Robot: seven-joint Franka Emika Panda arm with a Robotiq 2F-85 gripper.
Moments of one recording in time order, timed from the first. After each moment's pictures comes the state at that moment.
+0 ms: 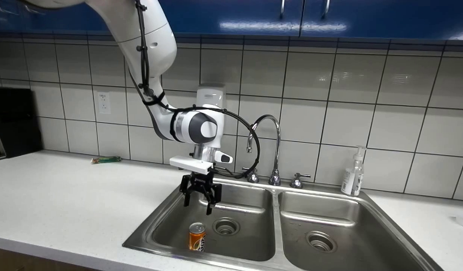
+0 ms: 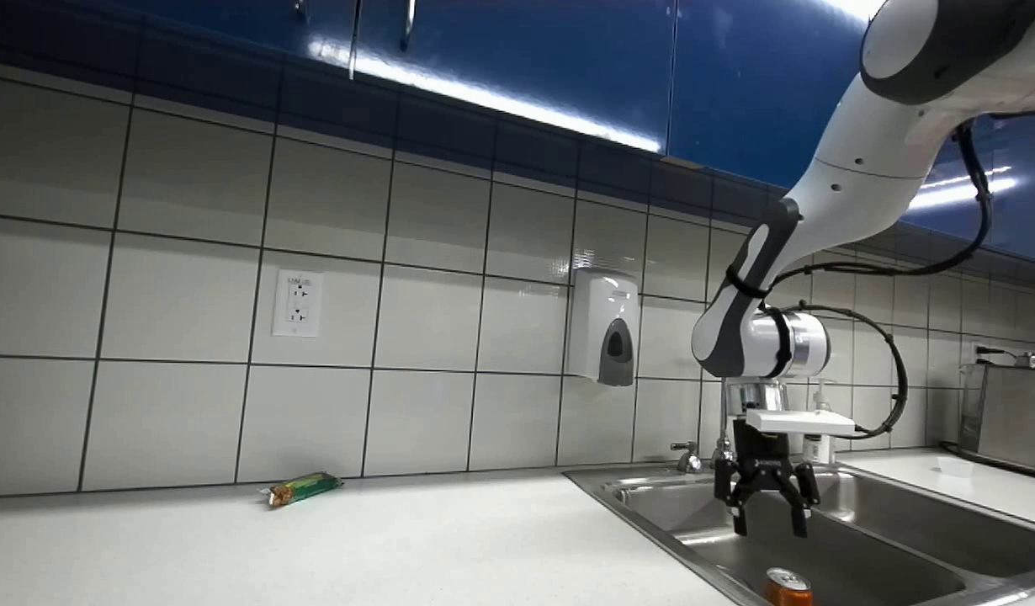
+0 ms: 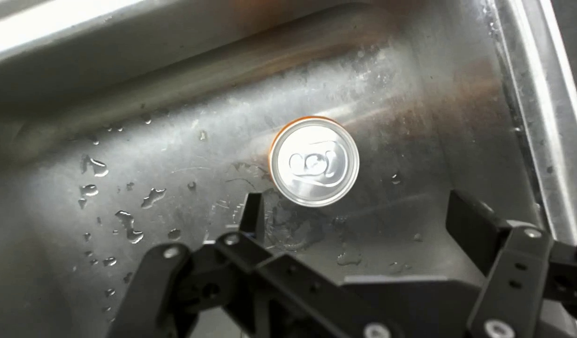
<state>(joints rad) -0.19 0.45 -0.15 -2.09 0.06 2.31 -0.10</state>
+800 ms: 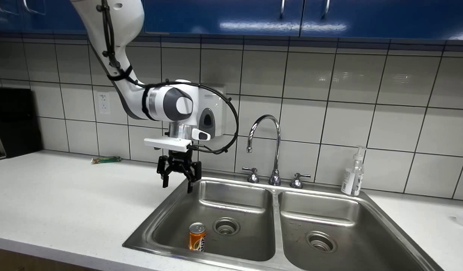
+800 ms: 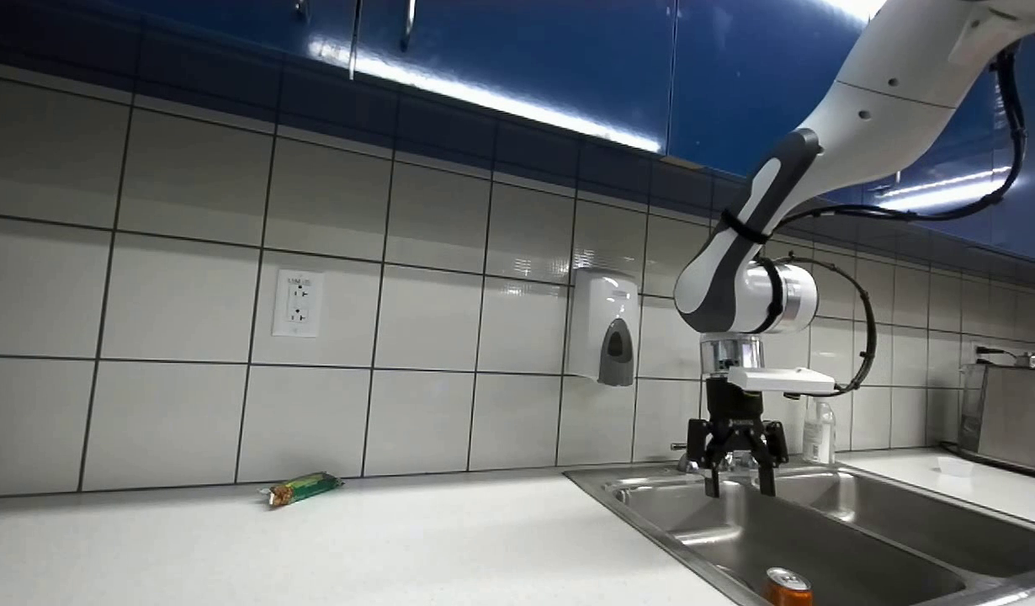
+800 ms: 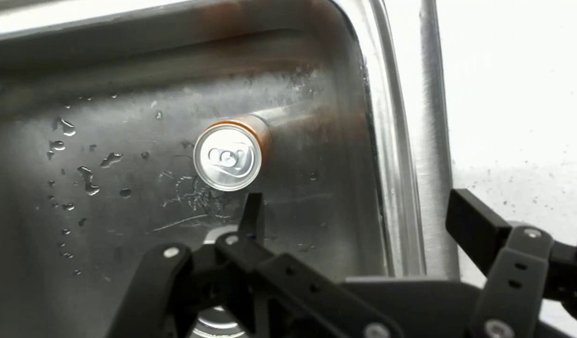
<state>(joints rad) -0.10 0.23 -0.12 -2.24 0.01 2.31 -0.10</state>
